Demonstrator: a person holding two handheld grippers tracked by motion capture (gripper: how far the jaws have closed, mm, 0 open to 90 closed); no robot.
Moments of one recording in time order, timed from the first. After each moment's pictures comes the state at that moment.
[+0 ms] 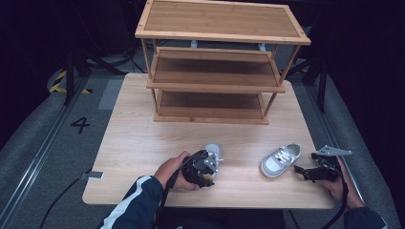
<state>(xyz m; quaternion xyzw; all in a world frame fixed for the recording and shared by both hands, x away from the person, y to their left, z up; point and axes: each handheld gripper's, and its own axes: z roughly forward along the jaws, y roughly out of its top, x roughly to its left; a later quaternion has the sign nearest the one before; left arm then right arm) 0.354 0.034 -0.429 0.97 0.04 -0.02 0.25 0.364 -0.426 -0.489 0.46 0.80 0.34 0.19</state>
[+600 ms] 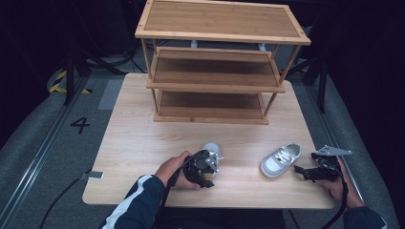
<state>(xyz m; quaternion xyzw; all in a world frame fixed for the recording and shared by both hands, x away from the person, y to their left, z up) 0.358 0.031 -0.435 0.97 0.03 -0.04 0.23 0.364 -0.426 -0.489 0.46 0.80 0.34 0.19</state>
